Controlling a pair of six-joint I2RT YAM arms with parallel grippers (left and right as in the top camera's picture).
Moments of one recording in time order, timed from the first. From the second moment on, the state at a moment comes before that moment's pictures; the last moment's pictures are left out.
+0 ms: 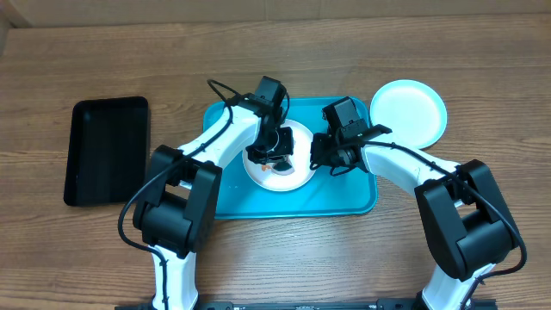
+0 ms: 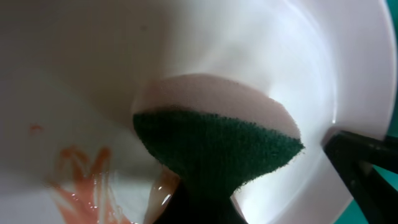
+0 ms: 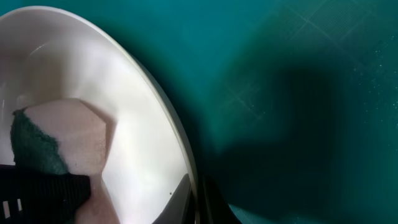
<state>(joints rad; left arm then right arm) -0.42 2.09 1.45 -0.80 0.25 -0.47 0.45 1.91 1.11 -0.35 -0.20 0.57</state>
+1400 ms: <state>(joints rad) -0.48 2.14 1.53 -0.76 0.25 -0.56 0.44 1.92 1.11 -0.35 -0.20 0.58</state>
